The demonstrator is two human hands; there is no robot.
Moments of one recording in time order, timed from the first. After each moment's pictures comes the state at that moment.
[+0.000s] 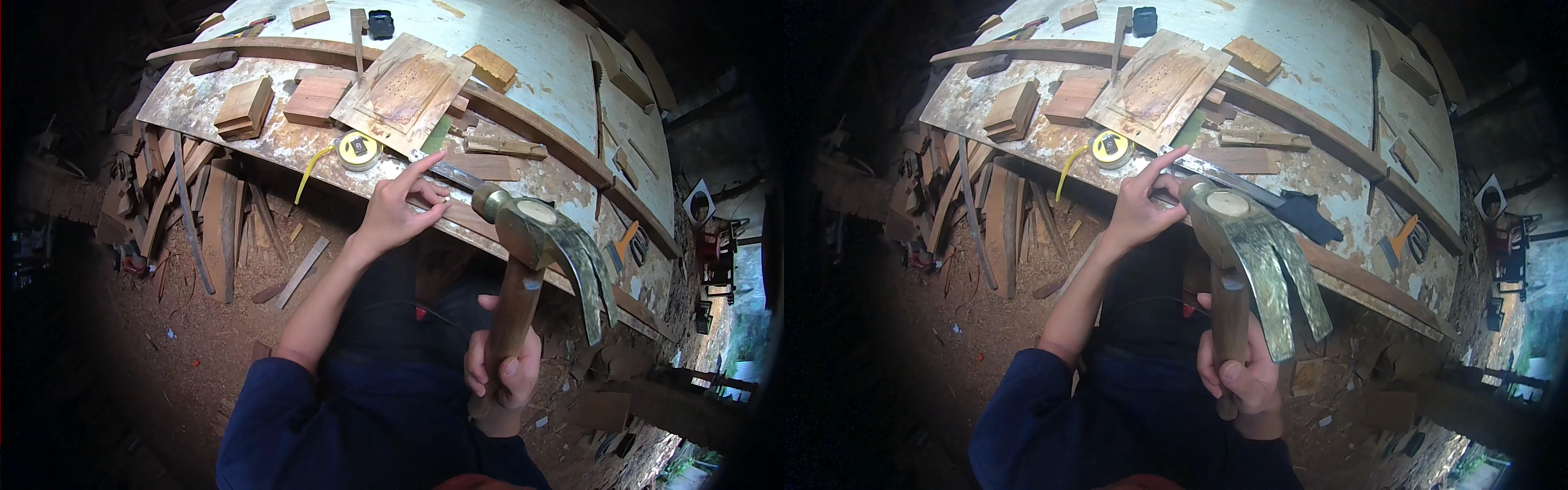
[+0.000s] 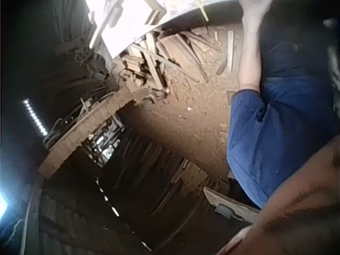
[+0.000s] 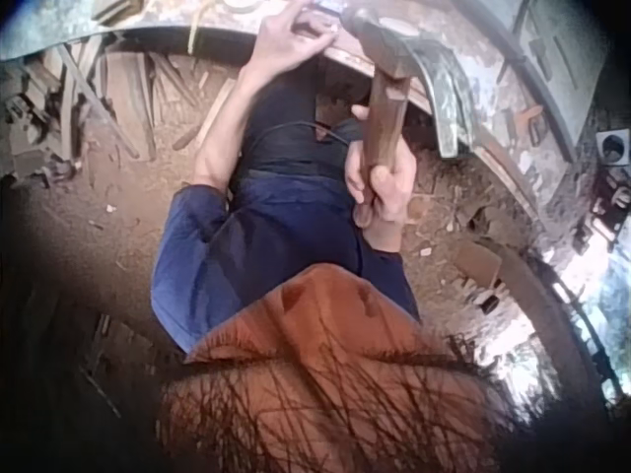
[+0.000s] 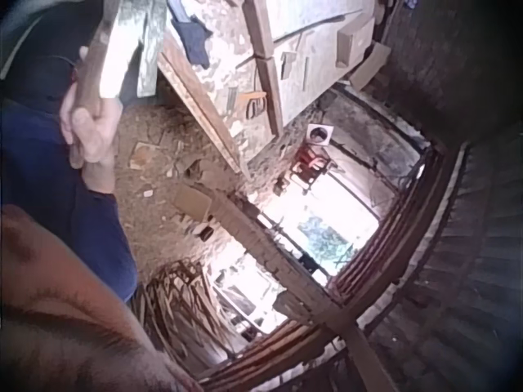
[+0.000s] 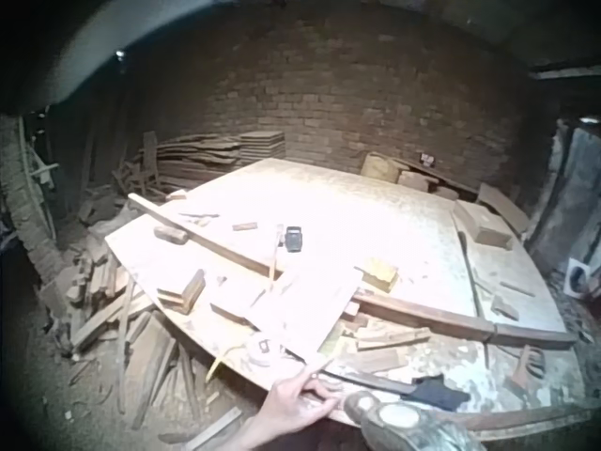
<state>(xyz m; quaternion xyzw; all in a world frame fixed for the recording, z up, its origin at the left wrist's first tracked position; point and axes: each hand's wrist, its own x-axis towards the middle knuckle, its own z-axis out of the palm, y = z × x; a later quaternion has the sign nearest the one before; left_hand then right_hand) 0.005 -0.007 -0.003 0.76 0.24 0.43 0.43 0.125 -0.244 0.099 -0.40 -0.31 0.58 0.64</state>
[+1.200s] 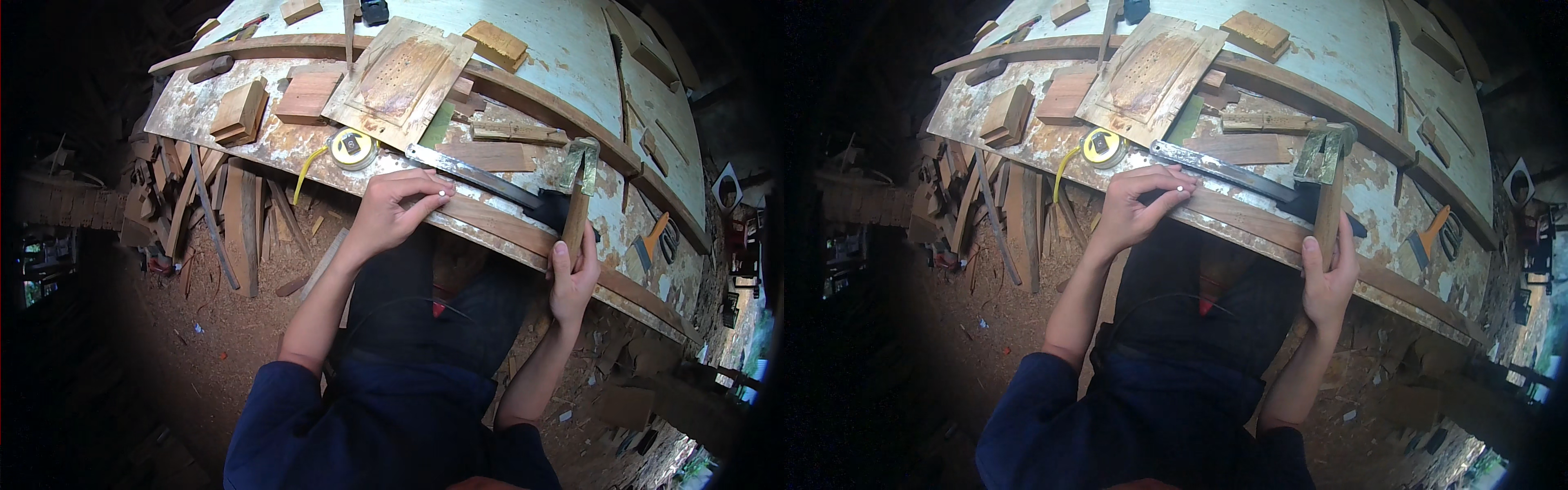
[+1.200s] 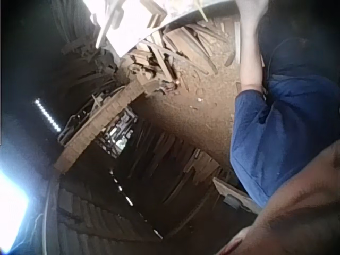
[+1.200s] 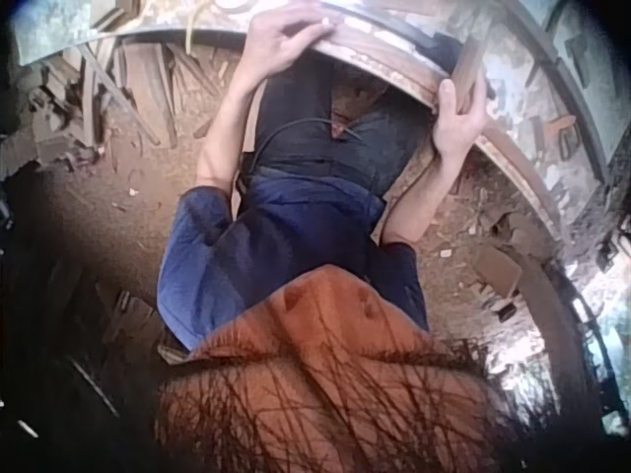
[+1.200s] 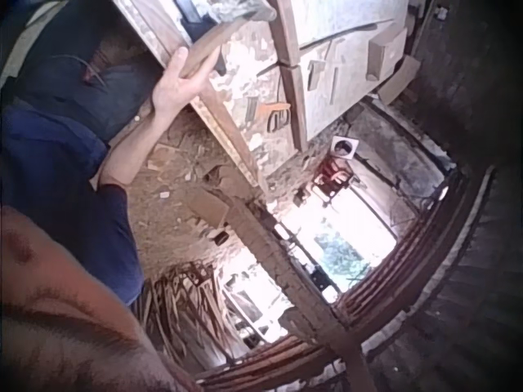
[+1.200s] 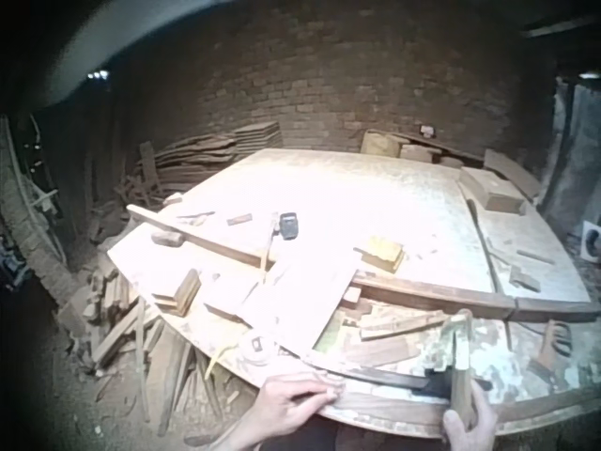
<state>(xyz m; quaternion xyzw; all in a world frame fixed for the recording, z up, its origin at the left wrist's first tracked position) 0.007 0.005 -0.008 0.78 0.20 0.44 0.40 0.253 -0.183 0.008 -0.65 -0.39 0.26 0.59</state>
